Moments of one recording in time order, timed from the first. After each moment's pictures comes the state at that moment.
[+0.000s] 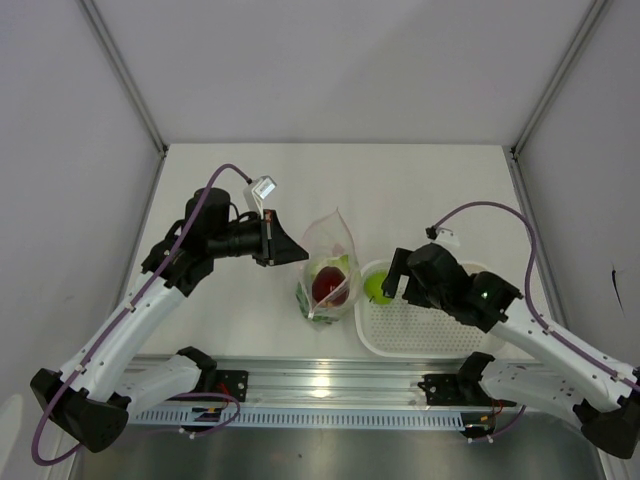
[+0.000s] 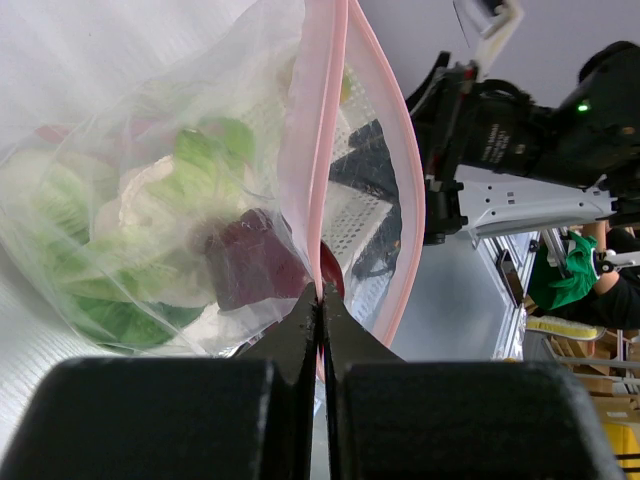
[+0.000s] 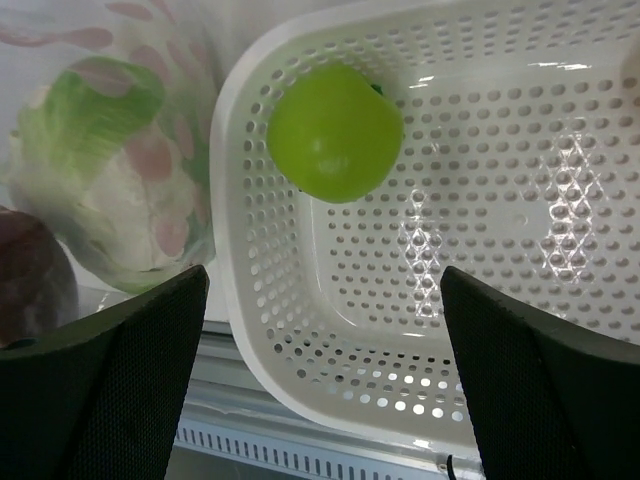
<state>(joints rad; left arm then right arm) -0.49 1.00 1.06 -0.51 0.66 -0.54 0.85 0.89 0.92 -0.88 0.35 0.91</state>
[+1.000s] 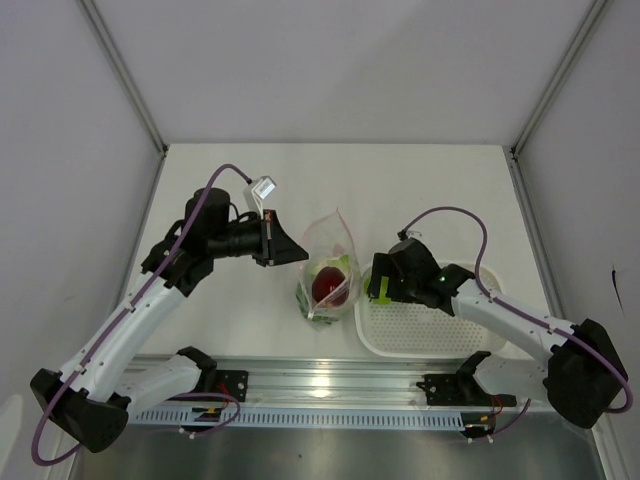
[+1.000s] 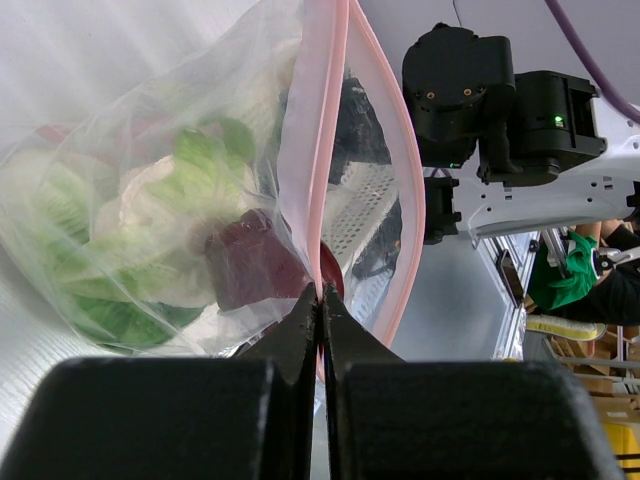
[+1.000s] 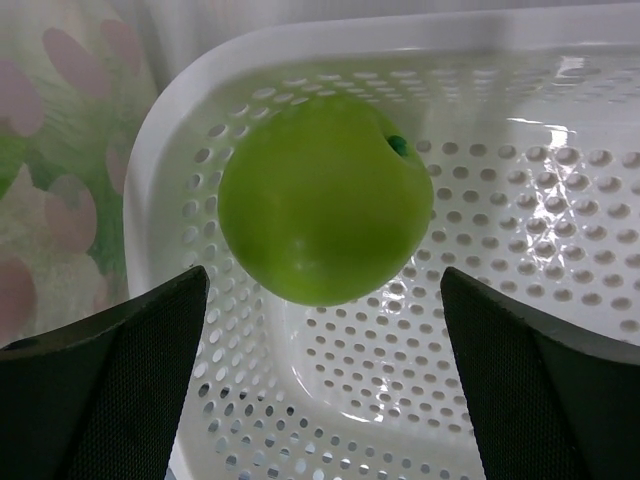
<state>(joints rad) -0.49 1.00 1.06 -0.51 0.66 -0.54 0.72 1.17 0.73 -0.50 0.14 0.73</state>
